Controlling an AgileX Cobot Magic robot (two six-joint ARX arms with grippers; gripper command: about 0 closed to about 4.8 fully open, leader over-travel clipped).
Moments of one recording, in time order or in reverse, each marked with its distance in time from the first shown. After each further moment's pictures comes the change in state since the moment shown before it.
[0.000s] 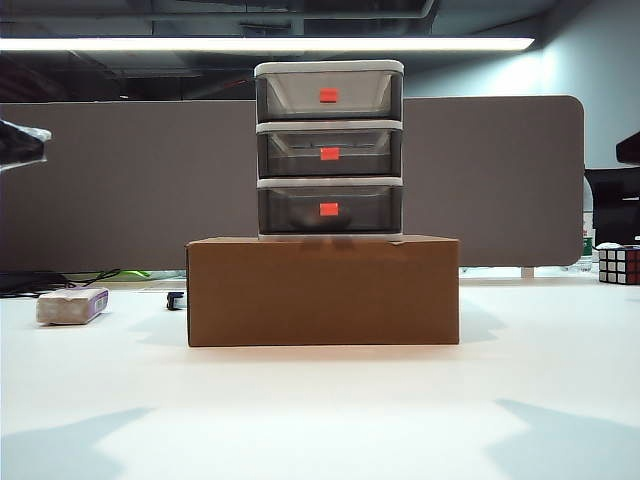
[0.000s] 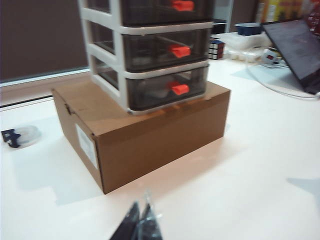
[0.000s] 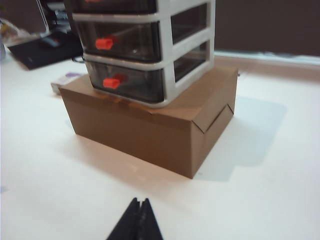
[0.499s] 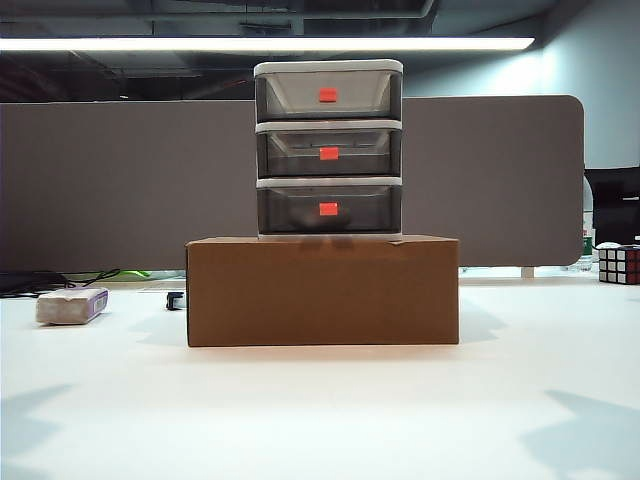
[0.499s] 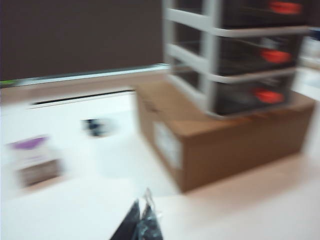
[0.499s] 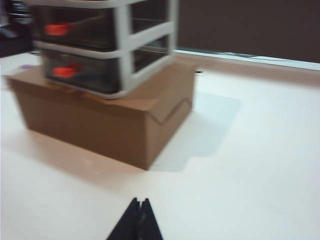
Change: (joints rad) left arm 0.338 0.000 0.000 0.006 0.092 -0.008; right arm -0.083 -0.033 -0.034 -0.011 0.045 -0.071
